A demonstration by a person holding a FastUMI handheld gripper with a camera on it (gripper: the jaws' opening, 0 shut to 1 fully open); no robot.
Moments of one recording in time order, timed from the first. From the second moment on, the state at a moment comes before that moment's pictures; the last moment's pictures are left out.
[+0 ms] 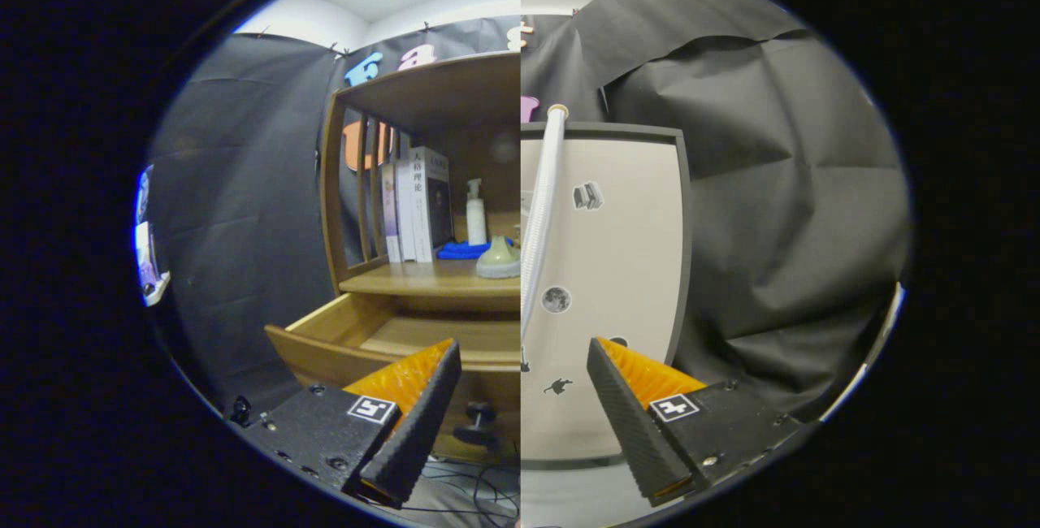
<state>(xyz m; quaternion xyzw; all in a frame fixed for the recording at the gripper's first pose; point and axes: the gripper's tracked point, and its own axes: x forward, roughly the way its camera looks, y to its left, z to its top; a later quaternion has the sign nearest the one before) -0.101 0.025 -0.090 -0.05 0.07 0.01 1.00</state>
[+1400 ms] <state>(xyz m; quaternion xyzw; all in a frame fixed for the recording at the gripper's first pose) -0.040 0.041 -0.144 -0.08 0.09 -0.02 0.99</state>
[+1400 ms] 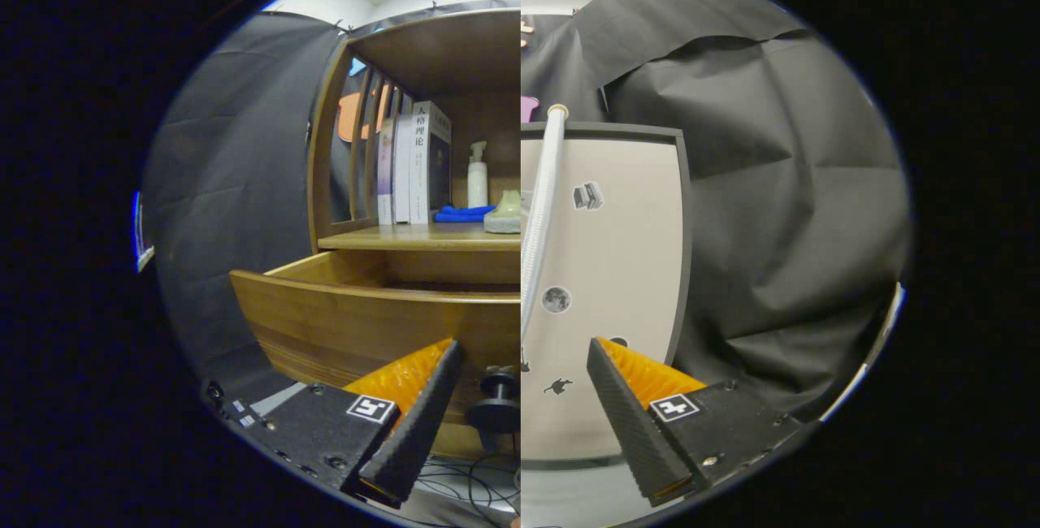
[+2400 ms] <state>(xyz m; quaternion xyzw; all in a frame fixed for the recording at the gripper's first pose) 0.059 0.039 -0.142 -0.09 0.10 -0.02 0.99</state>
